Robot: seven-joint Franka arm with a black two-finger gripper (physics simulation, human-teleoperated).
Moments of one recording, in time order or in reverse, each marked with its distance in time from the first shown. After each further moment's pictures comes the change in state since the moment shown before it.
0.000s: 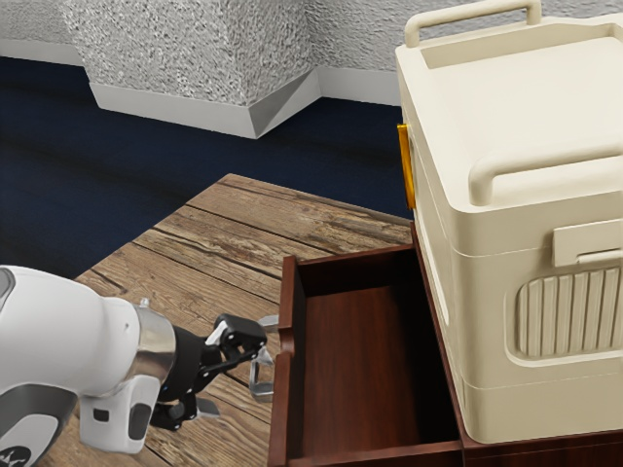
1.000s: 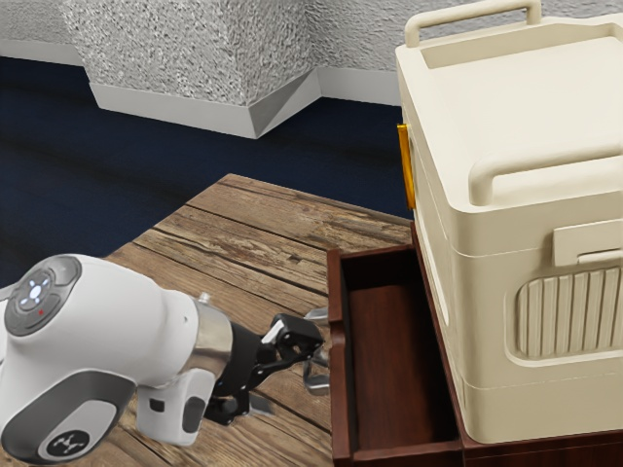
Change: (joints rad) arm -0.133 0.155 0.076 0.083 0.014 0.082 0.012
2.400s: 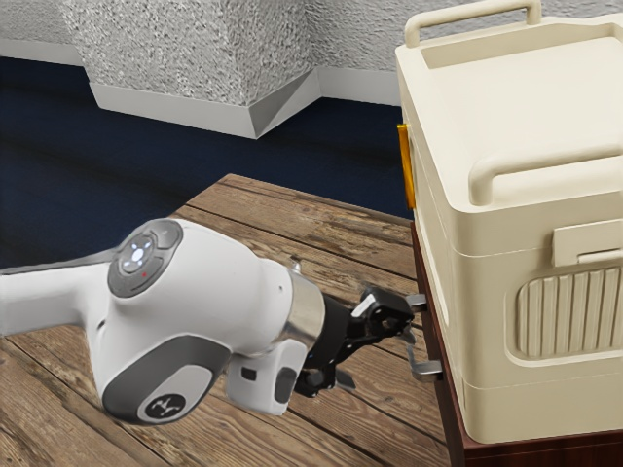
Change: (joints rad) arm -0.222 0.283 0.112 0.237 -0.001 0.089 0.008
